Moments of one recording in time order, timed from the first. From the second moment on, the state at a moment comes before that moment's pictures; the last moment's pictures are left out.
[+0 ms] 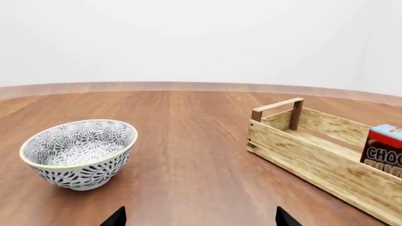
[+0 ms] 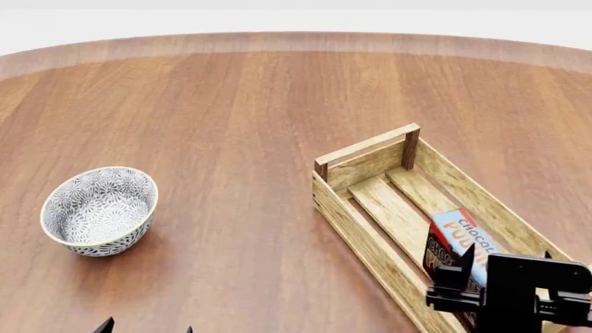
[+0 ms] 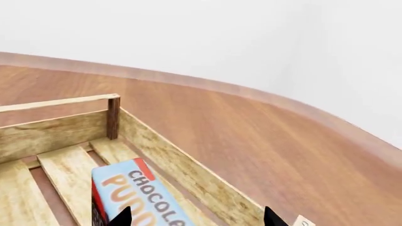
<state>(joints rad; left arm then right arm) -0.07 -0.25 0.45 -0.07 -0.30 0.12 -0.29 0.64 0.28 -0.16 0.94 0.15 -0.21 0.21</state>
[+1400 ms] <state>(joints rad) -0.04 -0.37 0.46 0.49 -0.31 -0.12 -0.45 0.14 0.41 -0.06 -0.30 0.33 0.00 0.30</state>
